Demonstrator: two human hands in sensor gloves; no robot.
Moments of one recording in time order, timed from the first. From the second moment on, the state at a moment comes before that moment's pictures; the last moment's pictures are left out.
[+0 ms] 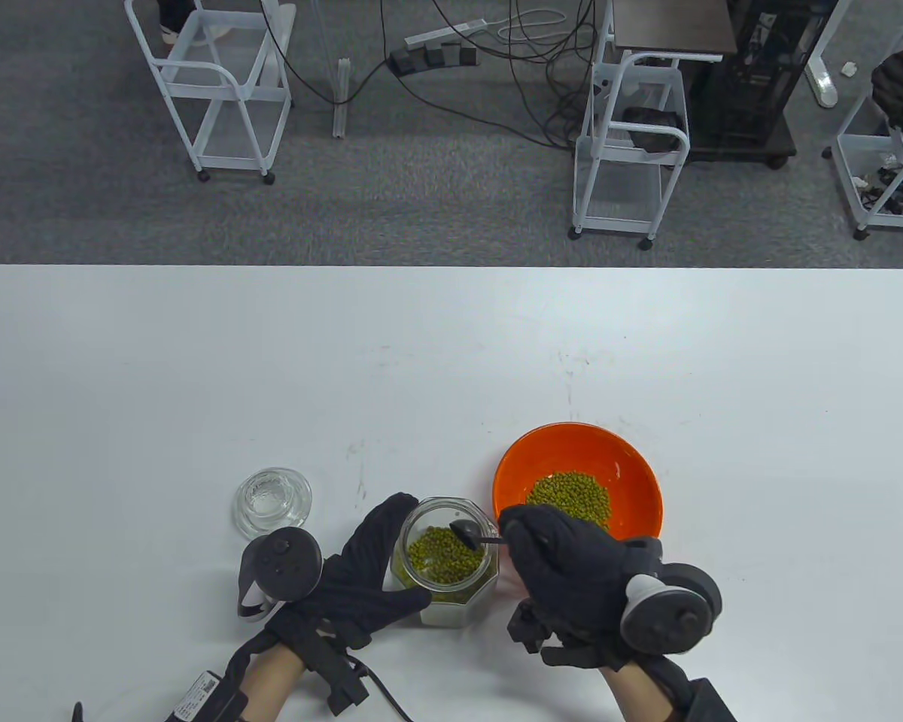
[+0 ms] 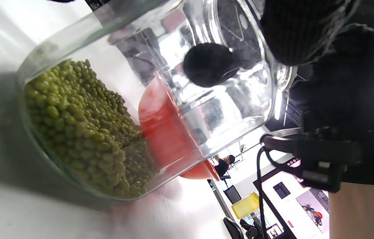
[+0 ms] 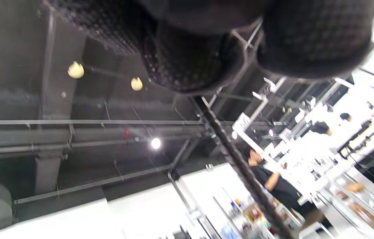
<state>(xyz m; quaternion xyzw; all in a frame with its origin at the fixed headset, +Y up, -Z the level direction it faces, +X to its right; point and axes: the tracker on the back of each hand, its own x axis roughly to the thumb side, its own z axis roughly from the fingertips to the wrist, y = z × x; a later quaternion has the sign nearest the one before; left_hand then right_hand) -0.174 -0.753 -0.198 -0.12 -0.29 0.50 0.81 0.110 -0.643 -0.170 0.27 -0.26 0.80 0.47</state>
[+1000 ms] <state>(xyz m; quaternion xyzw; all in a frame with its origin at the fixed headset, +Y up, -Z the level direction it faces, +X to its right) -0.174 -0.753 -0.198 -0.12 -0.29 0.50 0.81 0.078 -0.676 -0.196 0.19 -0.01 0.85 0.50</state>
